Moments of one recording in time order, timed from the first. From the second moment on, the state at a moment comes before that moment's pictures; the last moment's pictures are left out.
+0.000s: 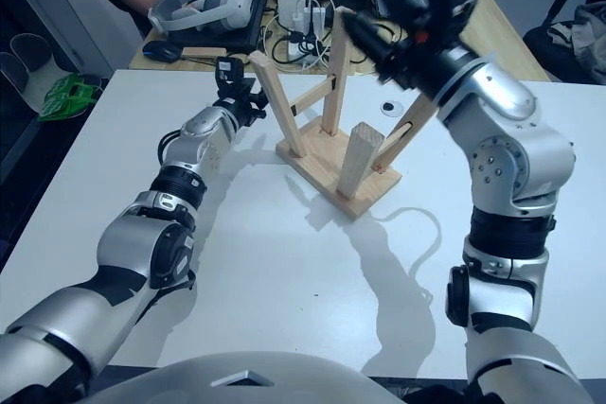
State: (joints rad) left arm -0.97 0.05 0.09 1.08 -0.19 0.02 -0.36; right arm -0.65 -0.50 -0.20 -0.15 0.60 0.63 0.39
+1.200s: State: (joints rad) left arm -0.27 0.25 -0.32 -0.02 -0.06 0.85 -0.47; right arm 0.07 -0.63 -0.12 0.22 0.17 0.26 0.58
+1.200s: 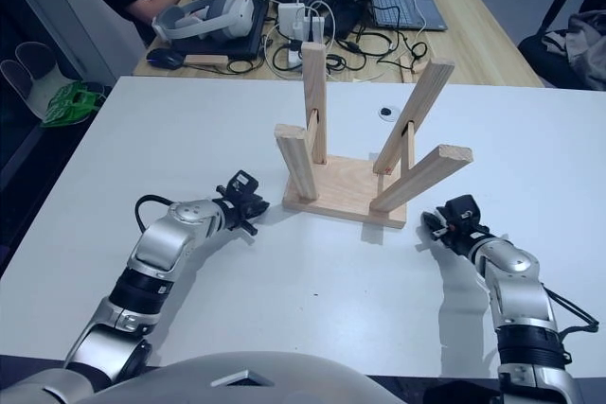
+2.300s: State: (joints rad) left arm -0.28 0.16 -0.31 0.13 -0.07 0.66 -0.49; right arm 0.06 -0.67 -0.04 0.21 0.22 0.25 0.78
